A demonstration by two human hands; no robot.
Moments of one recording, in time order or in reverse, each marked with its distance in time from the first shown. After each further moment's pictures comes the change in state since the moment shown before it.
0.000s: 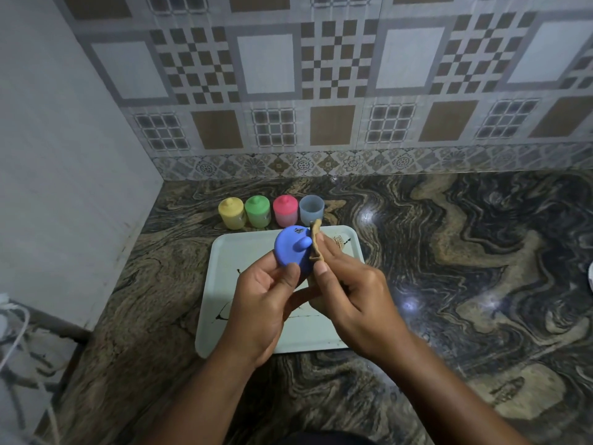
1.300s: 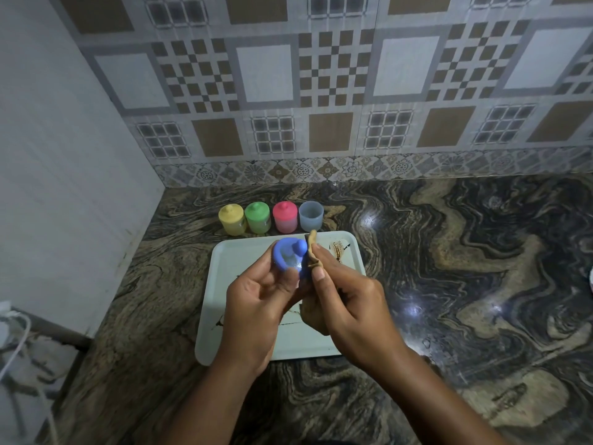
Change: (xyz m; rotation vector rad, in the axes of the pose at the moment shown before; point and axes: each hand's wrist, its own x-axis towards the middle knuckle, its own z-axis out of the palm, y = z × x) left_hand -0.003 -0.001 0.003 0.104 0.141 0.106; right_hand -0.007 0.000 0.005 0.105 0.022 0.101
